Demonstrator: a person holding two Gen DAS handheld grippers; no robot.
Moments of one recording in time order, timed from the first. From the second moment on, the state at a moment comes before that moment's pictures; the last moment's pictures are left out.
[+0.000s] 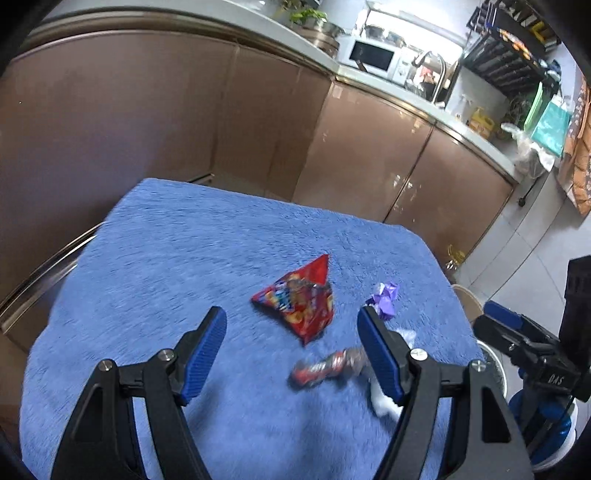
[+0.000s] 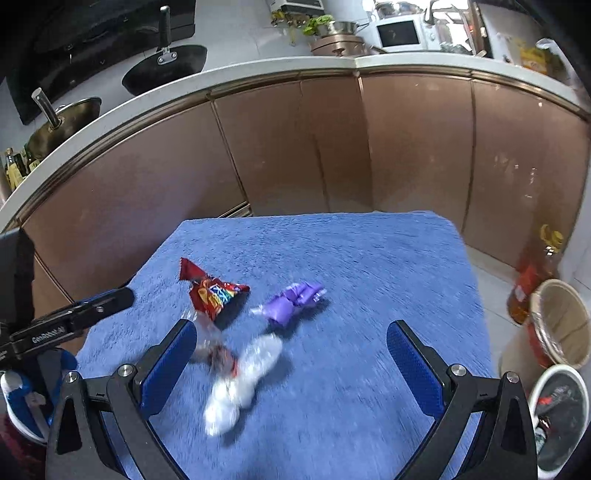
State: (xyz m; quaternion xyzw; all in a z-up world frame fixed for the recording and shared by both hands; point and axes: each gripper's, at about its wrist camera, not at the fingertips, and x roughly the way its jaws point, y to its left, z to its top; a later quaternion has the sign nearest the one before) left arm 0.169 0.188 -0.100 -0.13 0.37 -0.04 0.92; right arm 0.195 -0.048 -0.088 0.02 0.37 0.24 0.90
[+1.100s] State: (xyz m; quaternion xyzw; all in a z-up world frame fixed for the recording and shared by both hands) left arm 0.250 0.206 -0.158 -0.17 0.40 -0.03 0.90; right arm 0.284 -0.022 -0.143 0.08 0.43 0.30 0.84
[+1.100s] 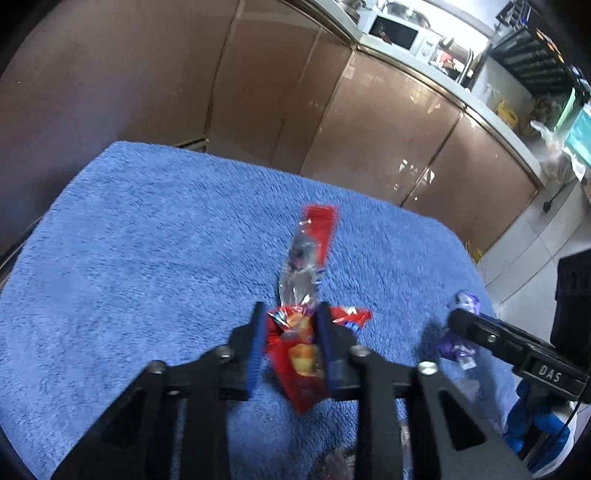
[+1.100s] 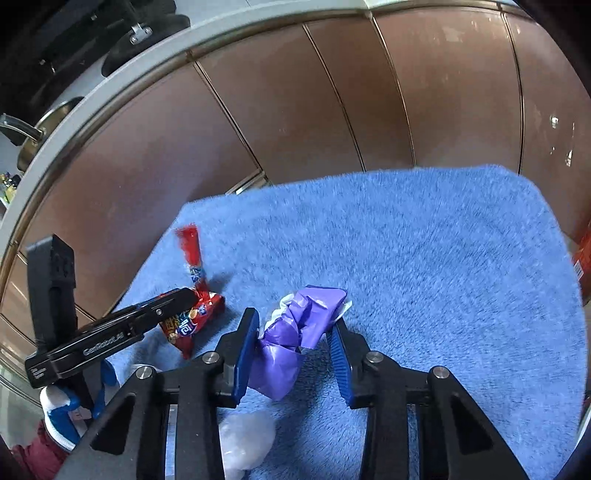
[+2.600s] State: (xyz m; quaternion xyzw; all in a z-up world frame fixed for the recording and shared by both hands) left arm -0.023 0.141 0.005 -0.05 0.22 0.01 0.97; right arm 0.066 -0.083 -0.018 0.06 0.30 0.30 0.90
